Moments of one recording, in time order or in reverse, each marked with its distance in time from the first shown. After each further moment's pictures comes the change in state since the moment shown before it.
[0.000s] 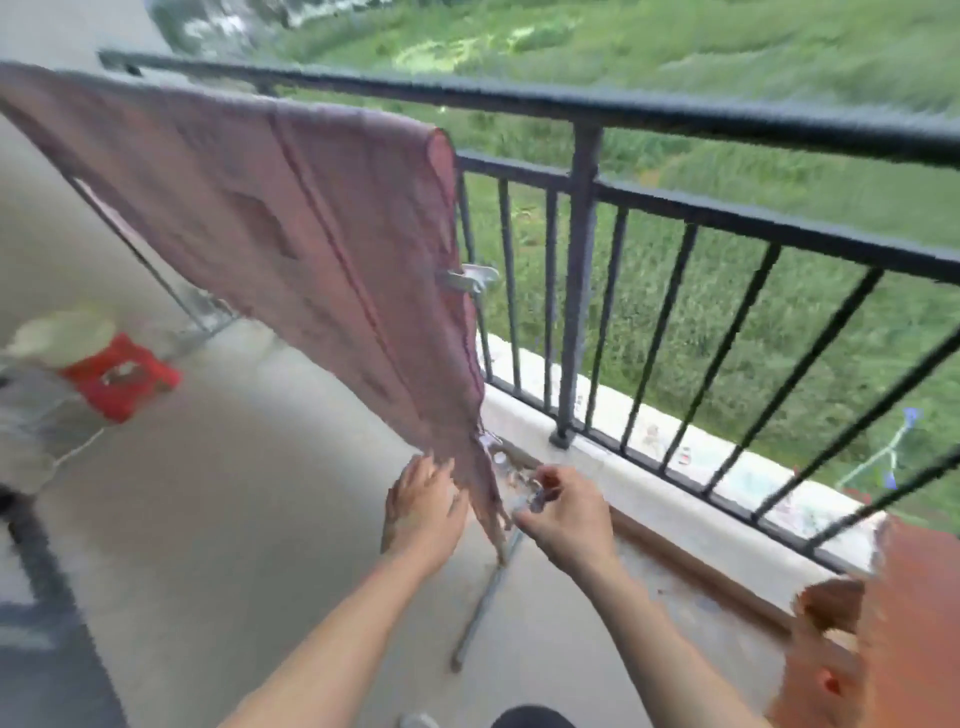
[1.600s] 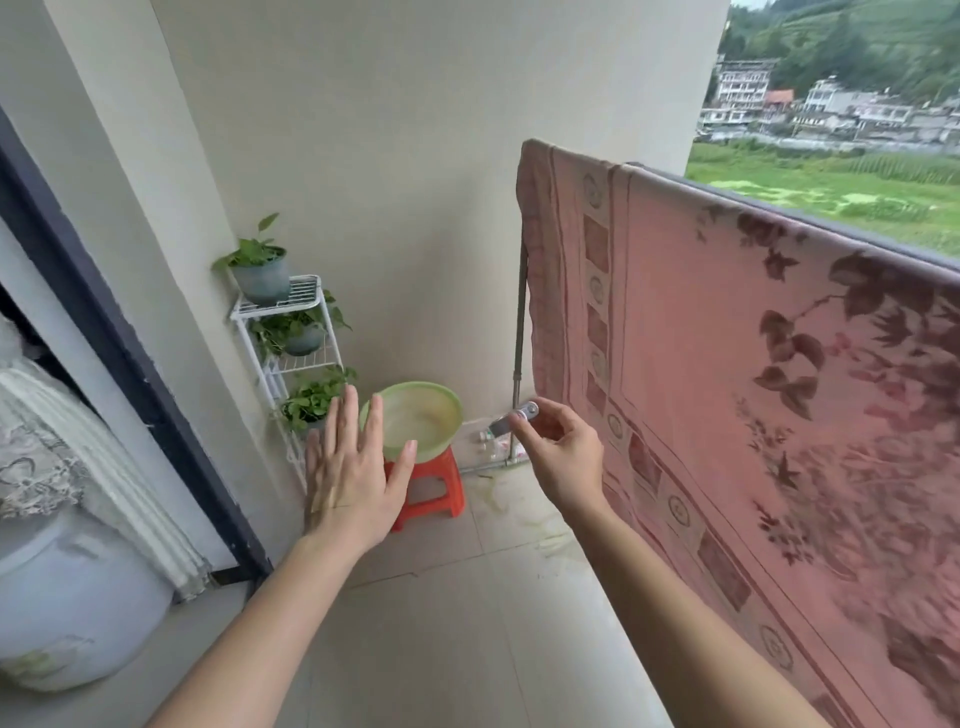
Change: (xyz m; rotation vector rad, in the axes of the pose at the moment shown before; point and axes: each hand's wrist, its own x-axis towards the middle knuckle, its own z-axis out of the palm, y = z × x) left_hand 0.532 -1.068 -0.533 0.104 0.670 -0.548; right_hand 0.467 -0.937 0.939 0.433 -0.393 -0.497
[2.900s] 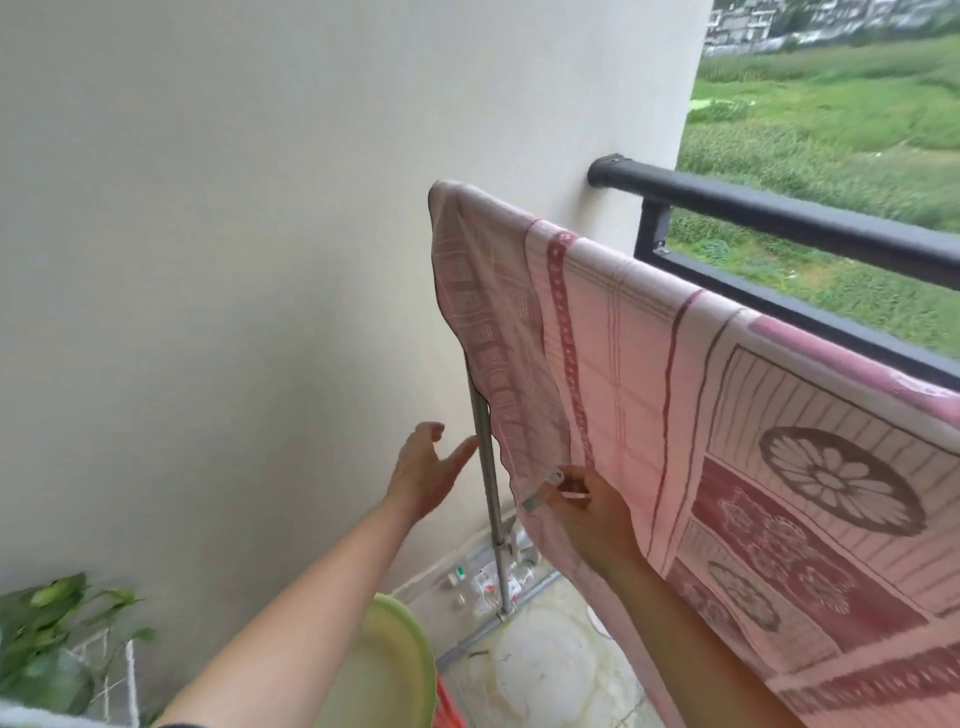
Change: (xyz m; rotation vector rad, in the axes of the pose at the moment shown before) left_hand 0.776 0.118 0.396 -0.565 -0.524 -0.032; right_hand 0.686 0.158 0.125 -0.106 0.154 0.334
